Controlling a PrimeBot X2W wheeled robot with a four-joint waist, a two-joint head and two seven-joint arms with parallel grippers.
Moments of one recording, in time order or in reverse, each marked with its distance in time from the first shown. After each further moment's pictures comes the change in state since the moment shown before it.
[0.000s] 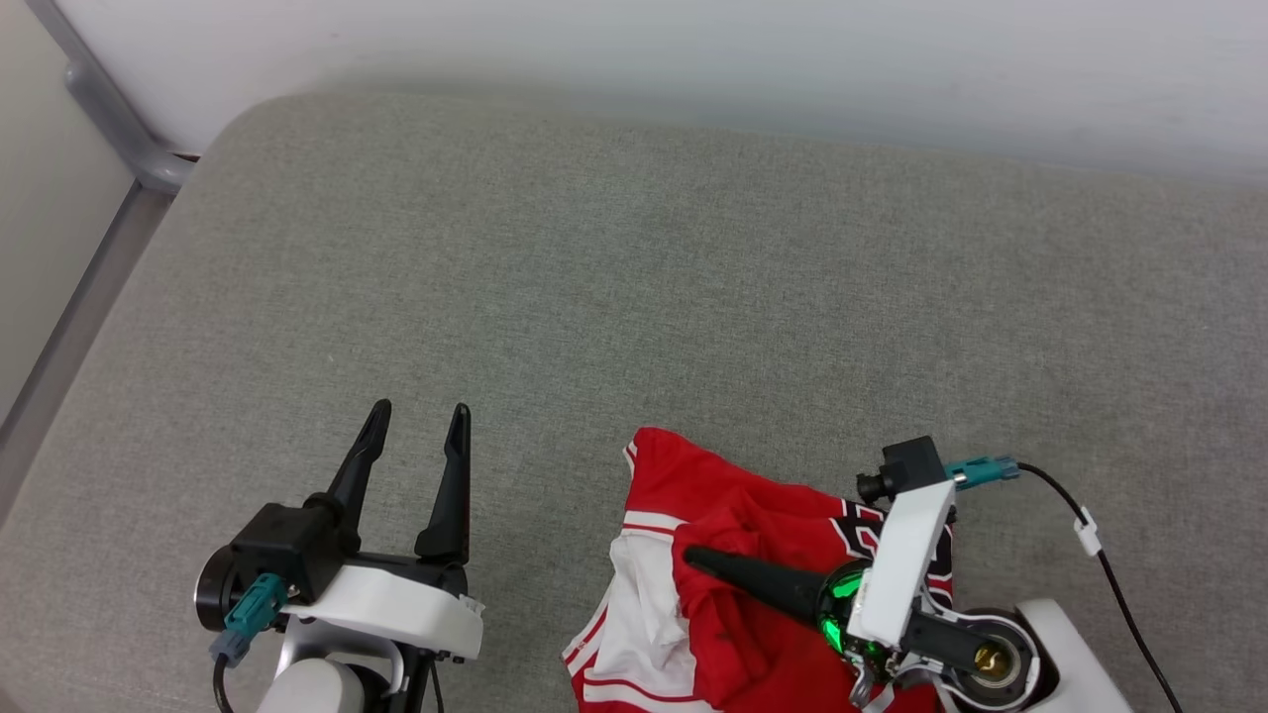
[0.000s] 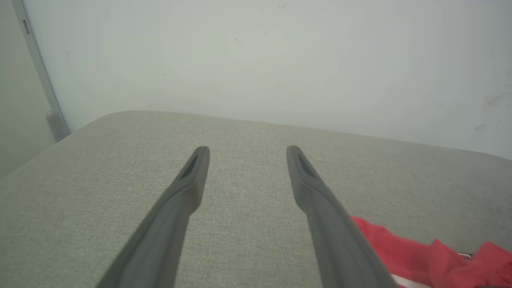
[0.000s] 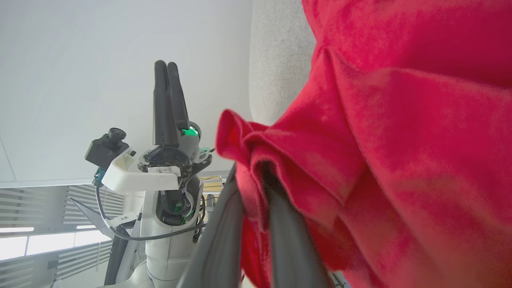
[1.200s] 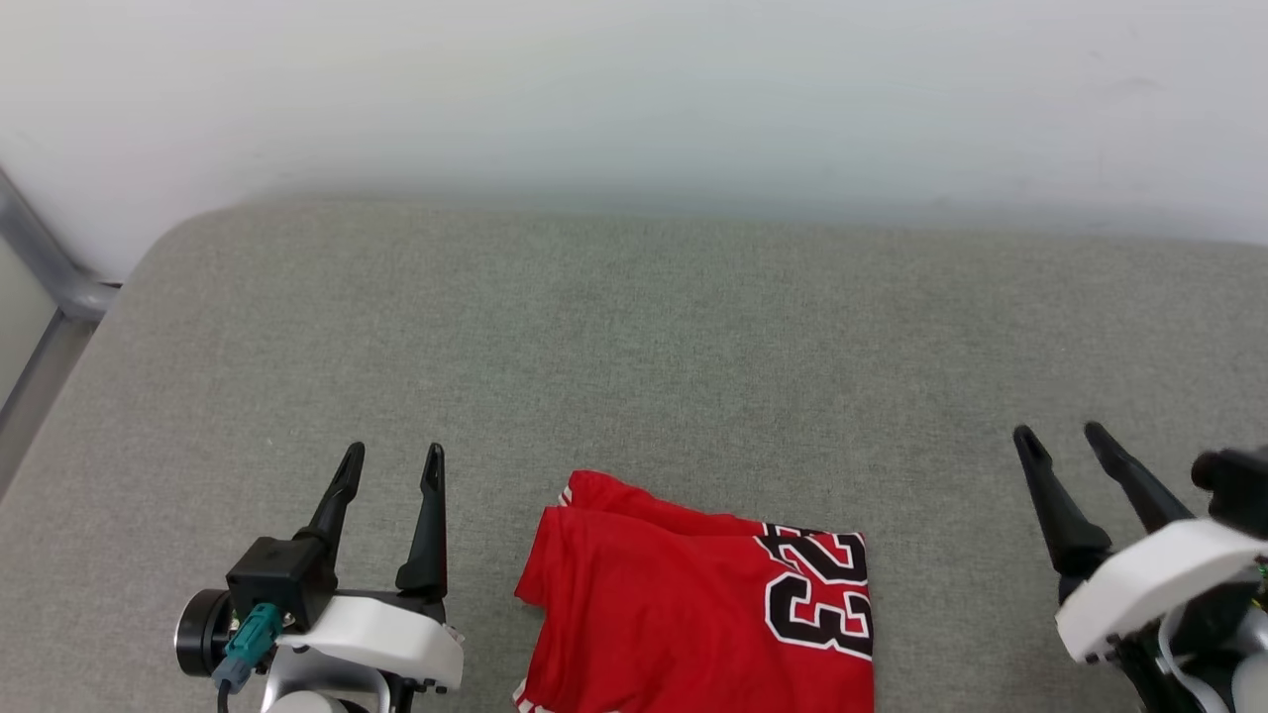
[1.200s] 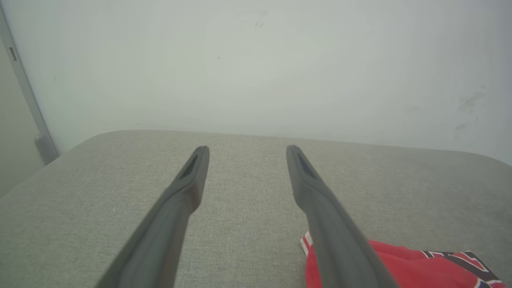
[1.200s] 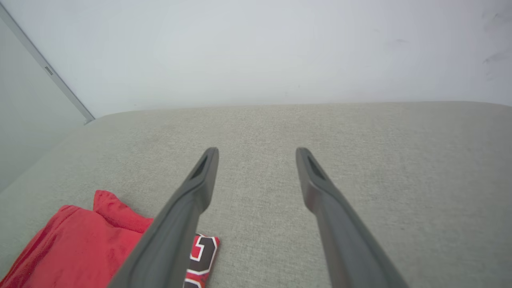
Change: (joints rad) left arm 0.047 -0.004 0.035 0.037 0.046 0.029 -0.003; right arm 0.173 -0.152 -0.279 -0.288 -0.918 0.000 -0.568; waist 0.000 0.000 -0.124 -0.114
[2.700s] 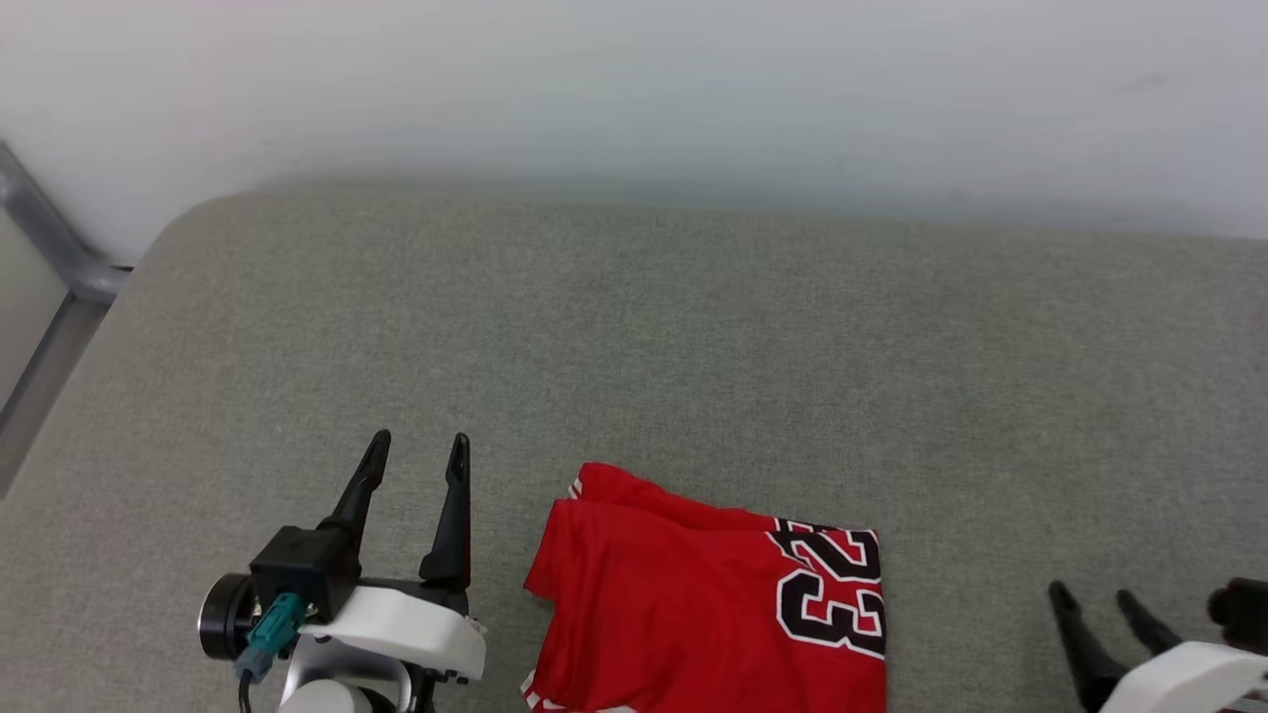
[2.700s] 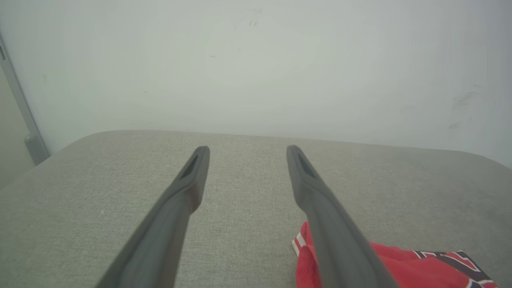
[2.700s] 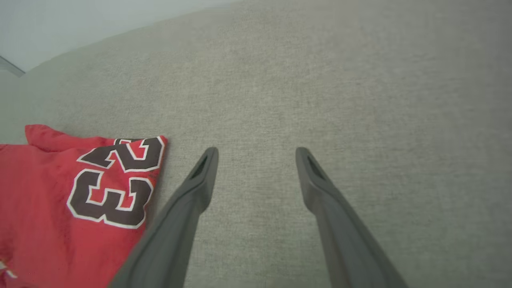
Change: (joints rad) left arm -0.010 -0.016 -0.020 0.005 0.014 -0.002 0.001; right arm 0.225 0.104 -0.191 -0.031 -0.115 0.000 0.086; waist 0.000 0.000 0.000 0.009
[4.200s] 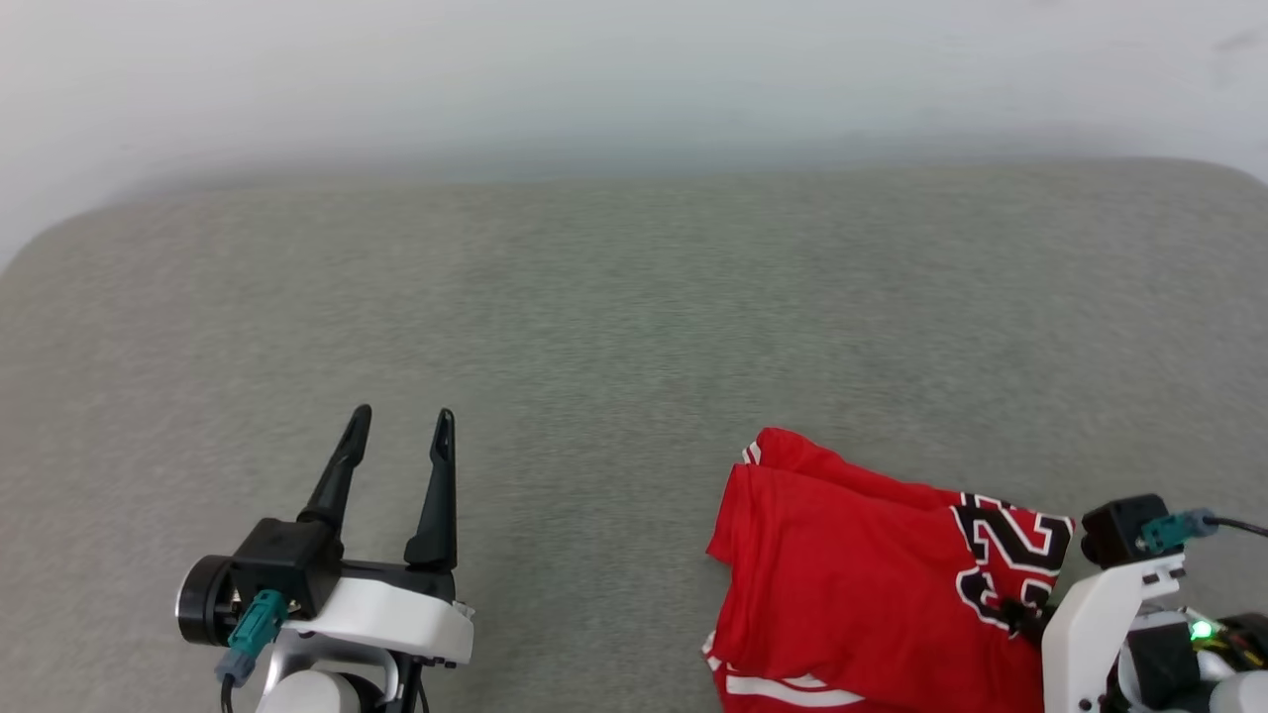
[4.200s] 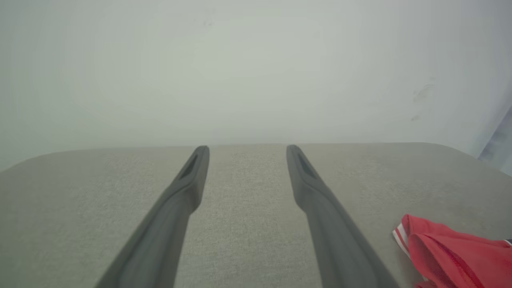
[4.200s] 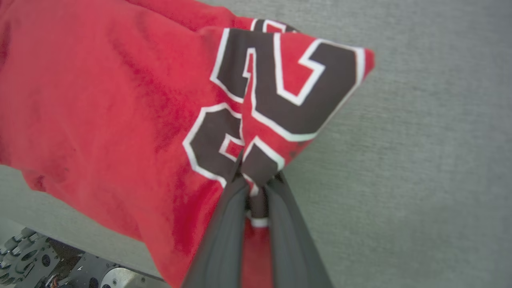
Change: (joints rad) left arm -0.004 -0.086 0.119 -0.038 0.125 -0.097 -0.003; right arm -0.186 -0.207 0.292 0.146 0.095 0.000 0.359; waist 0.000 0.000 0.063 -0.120
